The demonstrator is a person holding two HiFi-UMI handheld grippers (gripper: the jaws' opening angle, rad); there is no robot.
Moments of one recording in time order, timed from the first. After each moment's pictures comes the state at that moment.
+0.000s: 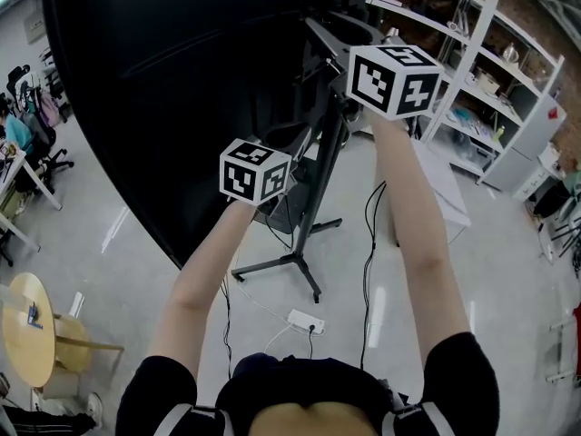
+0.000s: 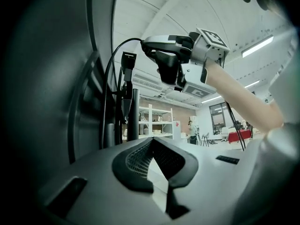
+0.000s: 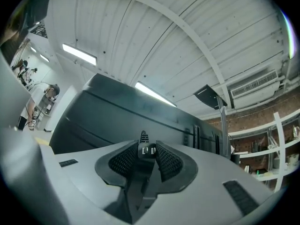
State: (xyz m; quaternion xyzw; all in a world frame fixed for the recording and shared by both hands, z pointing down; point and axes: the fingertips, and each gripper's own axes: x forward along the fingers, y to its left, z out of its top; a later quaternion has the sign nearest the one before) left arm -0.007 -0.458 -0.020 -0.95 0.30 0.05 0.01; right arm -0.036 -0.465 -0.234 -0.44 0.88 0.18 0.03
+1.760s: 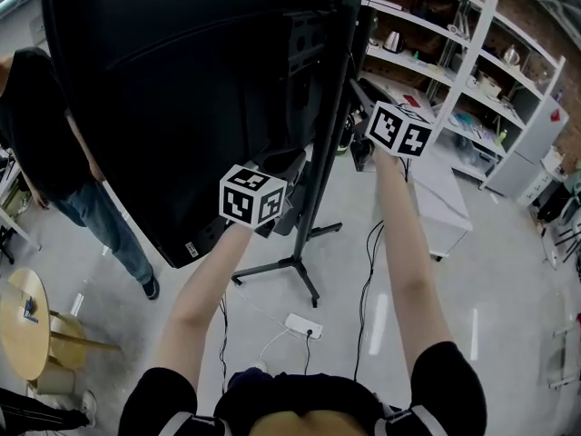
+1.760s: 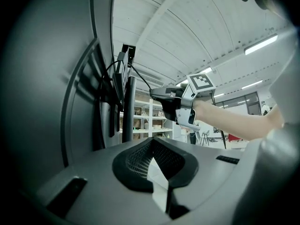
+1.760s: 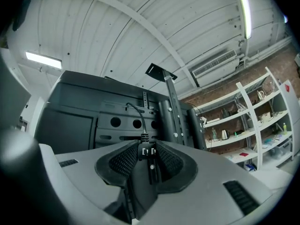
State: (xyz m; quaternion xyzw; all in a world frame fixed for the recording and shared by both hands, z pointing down) left arm 0.014 -0.428 0.038 -0.95 0.31 0.03 -0.01; right arm 0.117 -0.505 -0.100 -0.55 0.83 0.02 0.08
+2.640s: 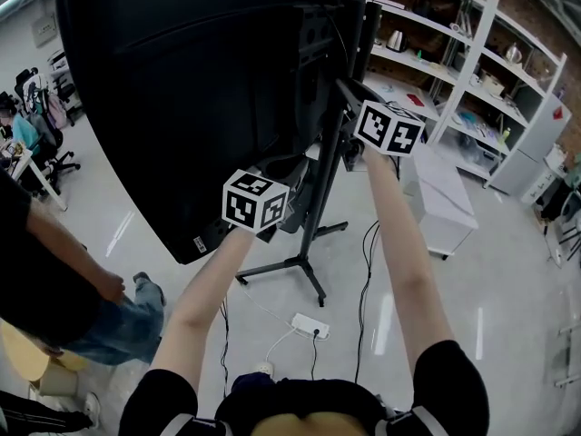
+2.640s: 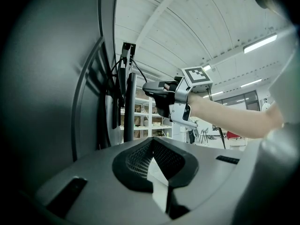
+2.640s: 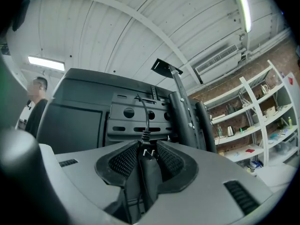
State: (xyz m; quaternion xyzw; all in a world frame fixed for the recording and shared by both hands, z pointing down) left arm -0.001 -0.421 0.070 -0.95 0.30 0.02 -0.02; right arm 0.071 -0.509 -0.073 -0.53 0.84 0.01 0.09
